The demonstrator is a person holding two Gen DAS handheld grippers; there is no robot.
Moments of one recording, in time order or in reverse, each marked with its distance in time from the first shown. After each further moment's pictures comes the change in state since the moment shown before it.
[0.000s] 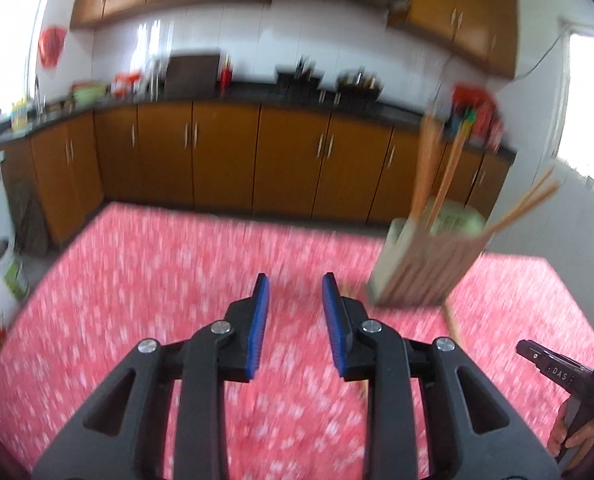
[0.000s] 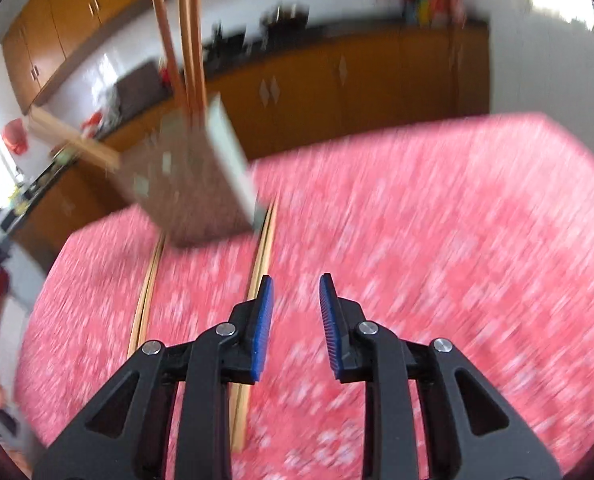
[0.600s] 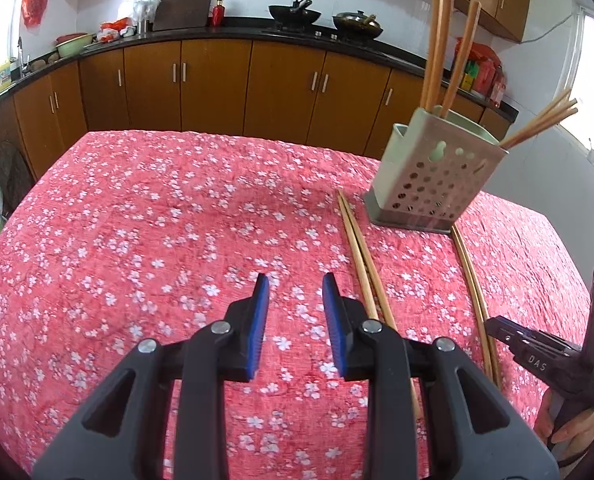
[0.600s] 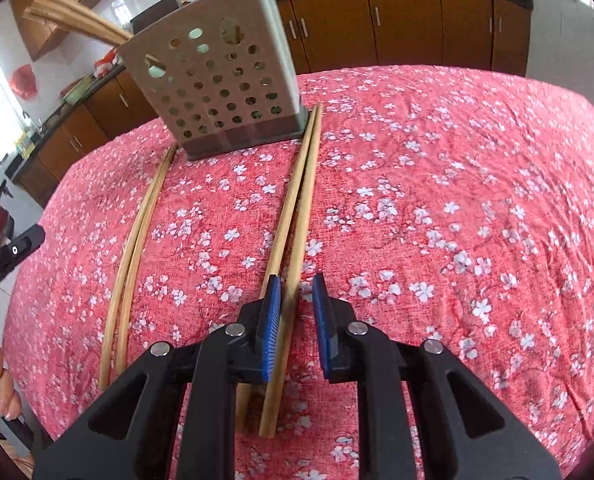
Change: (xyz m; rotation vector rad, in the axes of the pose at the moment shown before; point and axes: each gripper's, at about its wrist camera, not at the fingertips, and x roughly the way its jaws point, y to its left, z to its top) left arm 0.038 -0.010 -0.046 -0.002 0.175 -0.044; right arm 0.044 0.036 -0.029 -0.149 0.109 -0.051
